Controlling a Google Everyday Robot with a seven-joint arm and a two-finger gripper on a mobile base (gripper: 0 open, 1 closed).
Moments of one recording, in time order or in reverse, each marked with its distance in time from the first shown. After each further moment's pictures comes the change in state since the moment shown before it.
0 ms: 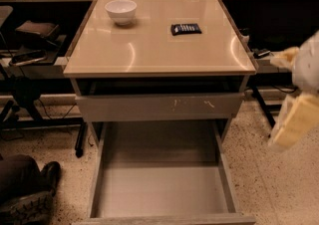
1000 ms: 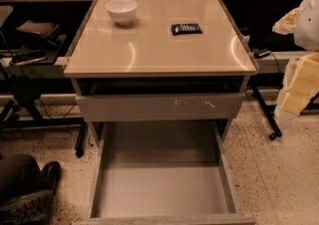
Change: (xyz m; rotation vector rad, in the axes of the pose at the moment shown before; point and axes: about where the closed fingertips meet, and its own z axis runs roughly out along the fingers) arm -0.024 -0.030 -0.045 0.028 0.098 -0.048
